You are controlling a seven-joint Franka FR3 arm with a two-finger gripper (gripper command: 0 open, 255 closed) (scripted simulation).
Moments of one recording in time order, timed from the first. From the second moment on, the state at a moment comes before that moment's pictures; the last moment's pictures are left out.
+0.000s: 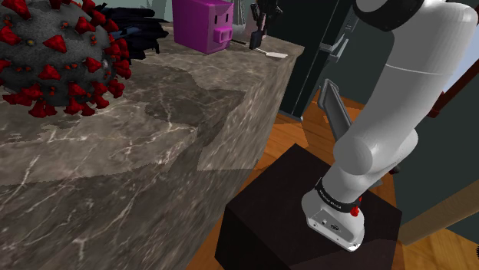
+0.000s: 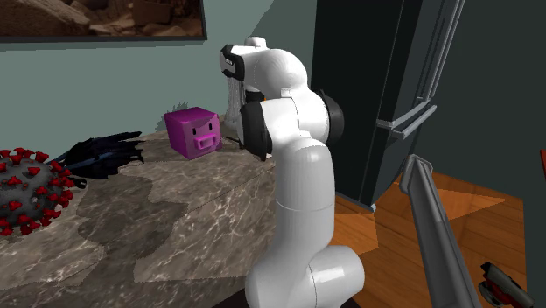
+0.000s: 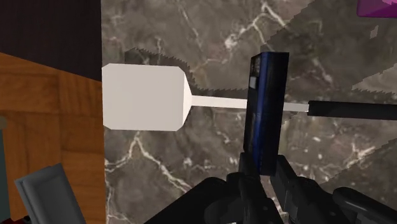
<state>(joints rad) -0.34 0.20 -0.03 -1.36 0.05 1.50 0.99</state>
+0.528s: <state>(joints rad) -0.34 0.24 -0.03 -1.22 0.05 1.40 0.99</state>
